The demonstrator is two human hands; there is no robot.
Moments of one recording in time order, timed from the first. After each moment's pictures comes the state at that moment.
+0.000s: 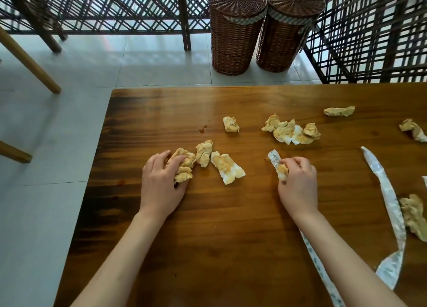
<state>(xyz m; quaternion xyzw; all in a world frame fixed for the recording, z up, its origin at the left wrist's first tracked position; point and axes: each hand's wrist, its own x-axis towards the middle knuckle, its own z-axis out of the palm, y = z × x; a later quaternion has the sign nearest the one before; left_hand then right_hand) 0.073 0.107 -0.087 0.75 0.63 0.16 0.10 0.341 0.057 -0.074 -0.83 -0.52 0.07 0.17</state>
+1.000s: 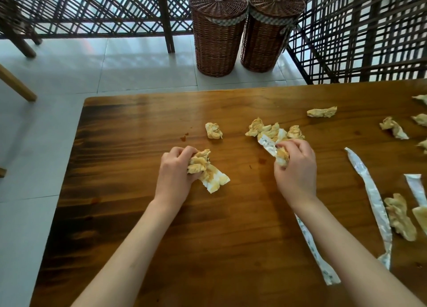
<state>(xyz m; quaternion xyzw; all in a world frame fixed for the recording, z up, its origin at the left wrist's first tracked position) 0.139 0.142 -0.078 0.76 0.58 0.23 0.18 0.368 0.084 -0.054 -0.79 -0.54 0.02 0.28</state>
